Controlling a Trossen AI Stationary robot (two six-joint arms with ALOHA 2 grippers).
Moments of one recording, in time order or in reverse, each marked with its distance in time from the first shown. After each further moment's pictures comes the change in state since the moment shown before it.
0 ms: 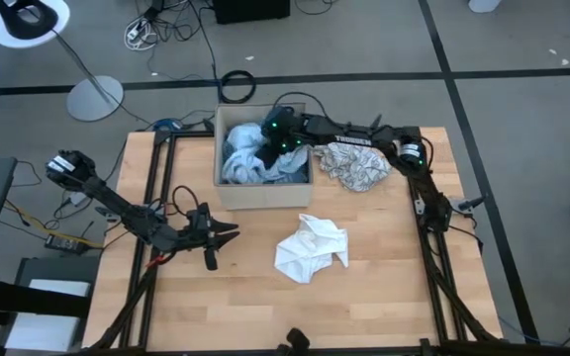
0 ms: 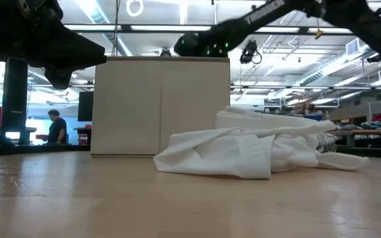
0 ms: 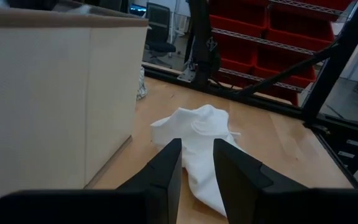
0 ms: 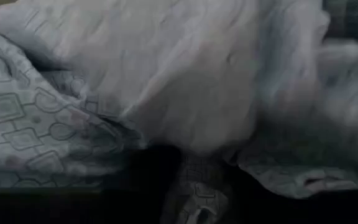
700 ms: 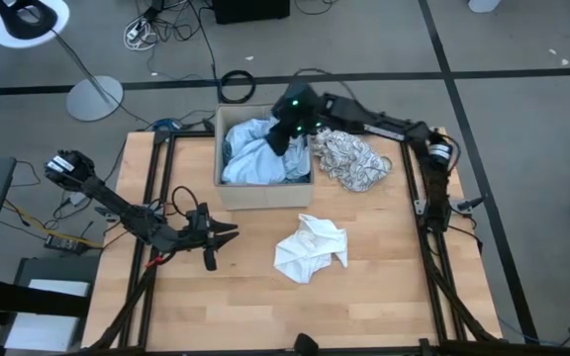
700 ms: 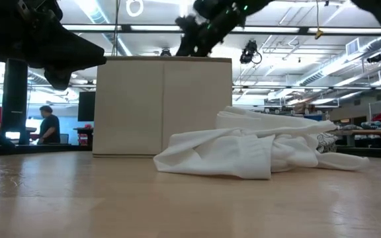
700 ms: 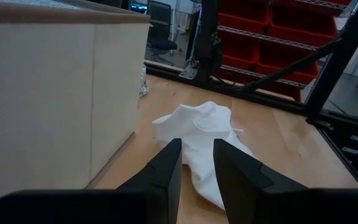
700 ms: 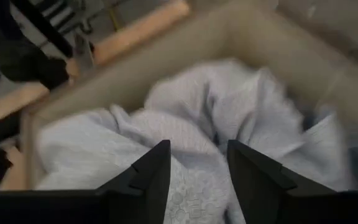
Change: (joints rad) left arm 0.000 0.000 0.000 -0.014 0.000 0.002; right arm 0.000 -0.307 0.006 -0.069 -0.033 -0.165
